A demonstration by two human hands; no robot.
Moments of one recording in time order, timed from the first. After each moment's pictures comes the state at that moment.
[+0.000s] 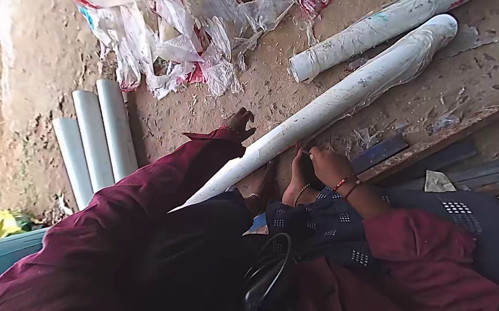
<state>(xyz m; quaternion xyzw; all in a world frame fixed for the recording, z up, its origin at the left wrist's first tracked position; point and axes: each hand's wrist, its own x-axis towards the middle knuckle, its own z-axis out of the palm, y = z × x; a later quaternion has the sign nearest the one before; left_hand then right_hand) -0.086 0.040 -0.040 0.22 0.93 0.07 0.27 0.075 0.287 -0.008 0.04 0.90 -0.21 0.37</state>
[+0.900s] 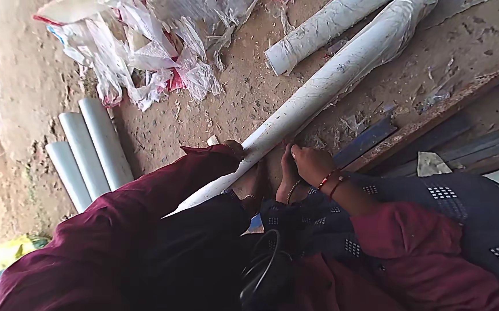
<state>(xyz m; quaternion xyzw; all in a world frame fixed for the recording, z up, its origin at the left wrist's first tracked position) -0.053 0.073 -0.077 -0.03 0.84 -0.05 0.55 0.074 0.296 -0.006 0.01 0.89 -0.25 0.38</state>
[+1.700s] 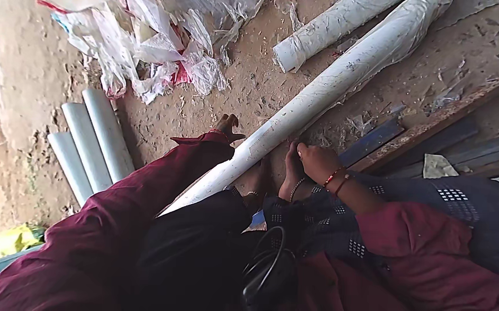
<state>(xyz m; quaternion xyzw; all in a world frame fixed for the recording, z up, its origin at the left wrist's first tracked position) -0.086 0.059 -0.038 0.07 0.91 0.04 0.41 0.076 0.291 -0.010 0.01 0.90 -0.25 0.36</state>
